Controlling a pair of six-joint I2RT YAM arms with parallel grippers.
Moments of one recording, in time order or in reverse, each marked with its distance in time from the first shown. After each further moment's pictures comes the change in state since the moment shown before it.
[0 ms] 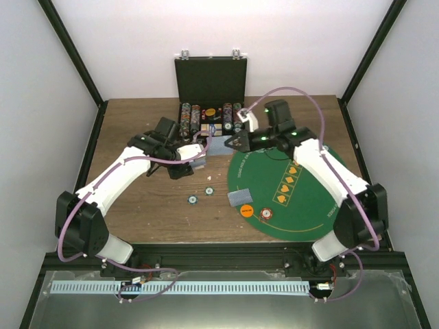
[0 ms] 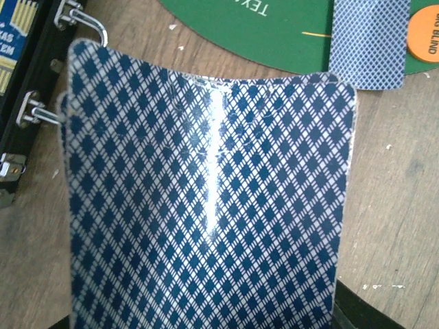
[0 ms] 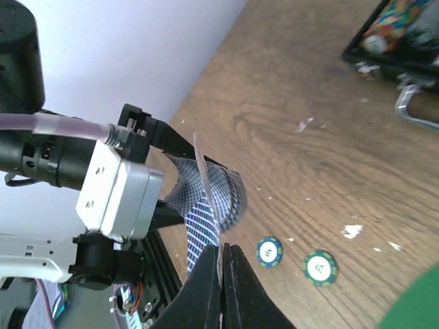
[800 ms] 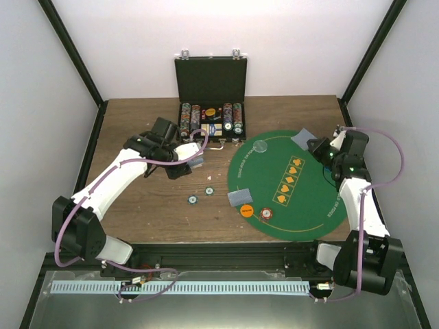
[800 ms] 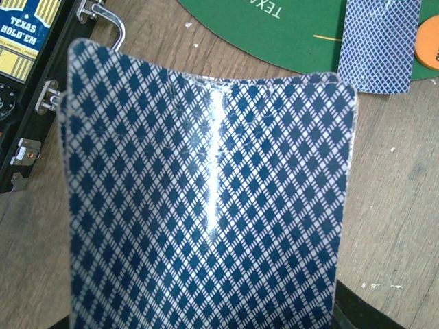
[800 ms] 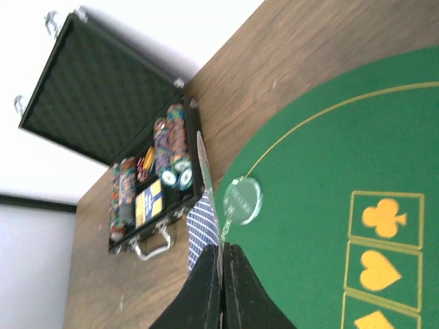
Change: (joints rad) left arm 0.020 -0.039 -0.014 0.003 -0.018 -0.035; right arm -0.682 -0.410 -0.537 0.268 0.261 0.341
